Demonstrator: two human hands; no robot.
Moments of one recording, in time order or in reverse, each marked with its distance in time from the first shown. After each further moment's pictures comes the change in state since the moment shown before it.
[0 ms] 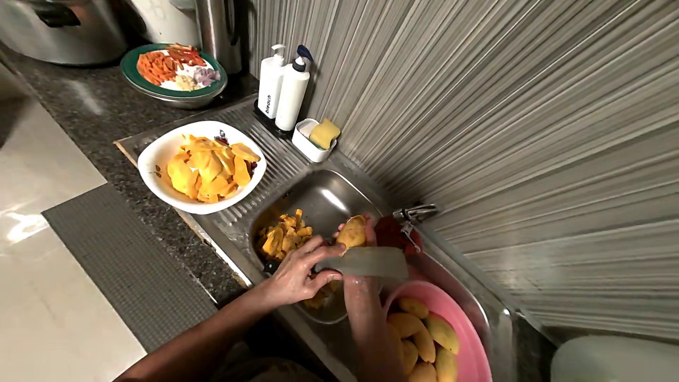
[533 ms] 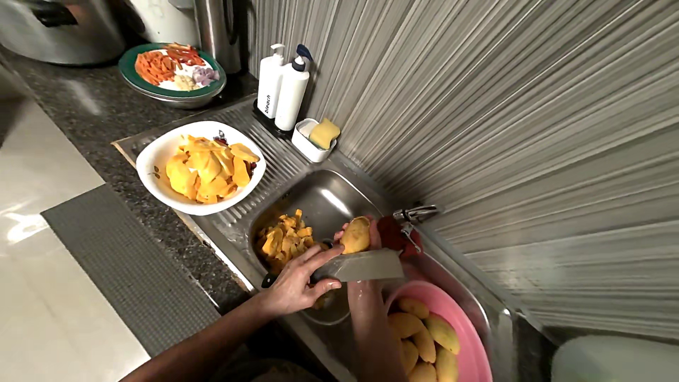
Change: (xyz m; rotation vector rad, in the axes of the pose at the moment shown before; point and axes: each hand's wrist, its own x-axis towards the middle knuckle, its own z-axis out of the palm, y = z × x) left_hand -0.012 0.007 0.005 -0.034 -0.070 -0.166; right_hand 0.010 -0.013 -0.002 -0.039 0.046 0.156
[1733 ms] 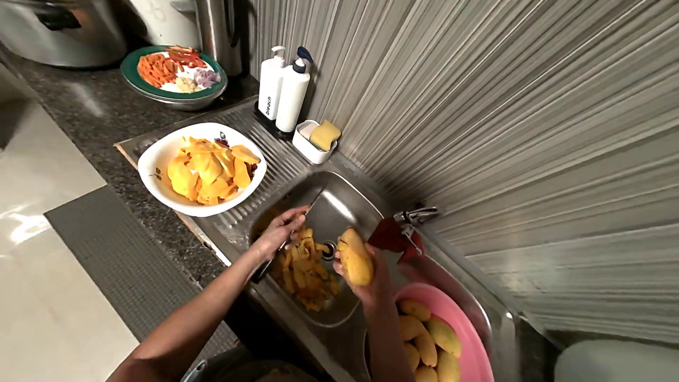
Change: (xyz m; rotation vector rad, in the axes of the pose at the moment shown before) left_hand 0.048 -0.076 -0.049 -0.681 0.072 -0.685; right_hand -0.017 0.000 -0.055 -0.098 -0.259 0.130
